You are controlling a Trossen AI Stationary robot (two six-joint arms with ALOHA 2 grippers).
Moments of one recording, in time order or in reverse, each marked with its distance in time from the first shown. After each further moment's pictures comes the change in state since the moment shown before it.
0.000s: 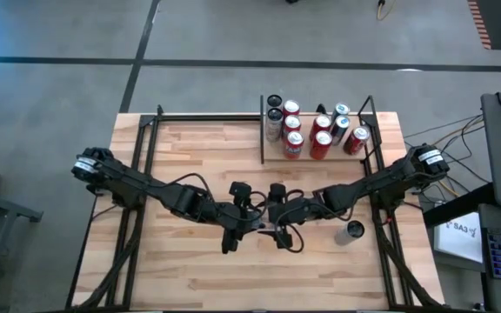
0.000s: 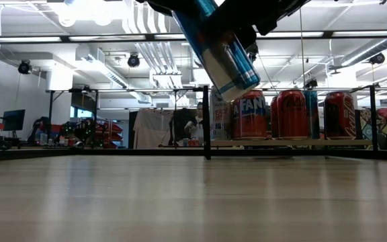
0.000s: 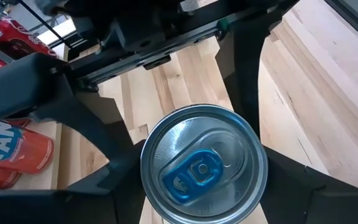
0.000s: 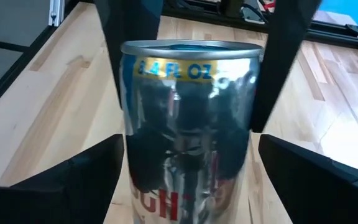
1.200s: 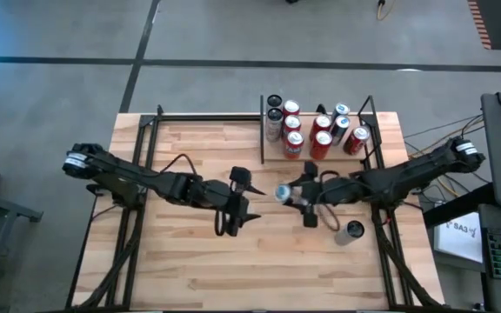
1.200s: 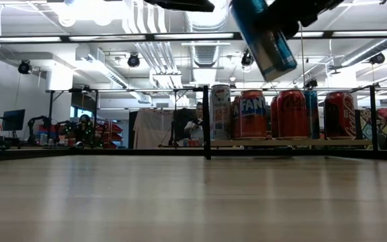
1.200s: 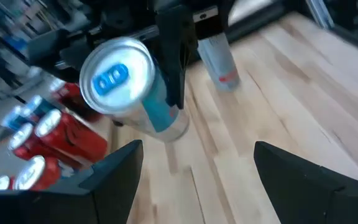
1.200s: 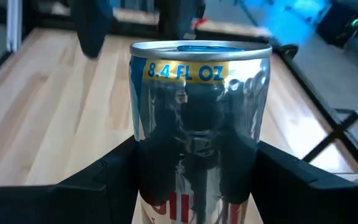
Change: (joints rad) left arm 0.097 -0.106 -0.145 0.288 0.062 0.194; right arm -0.034 -0.424 -0.234 -0.105 0.126 0.007
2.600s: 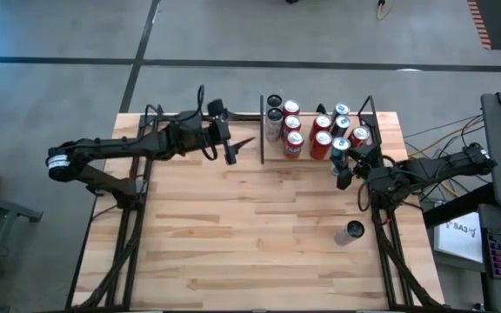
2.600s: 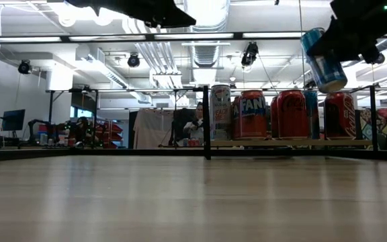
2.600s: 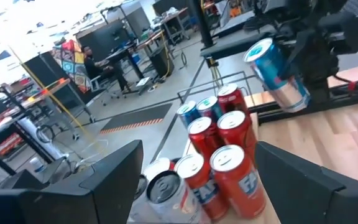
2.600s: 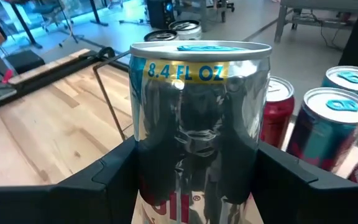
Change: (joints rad) left arm 0.500 -0.190 -0.120 0.285 0.154 0.076; right arm 0.001 -0.709 -0.245 -0.505 0.614 0.602
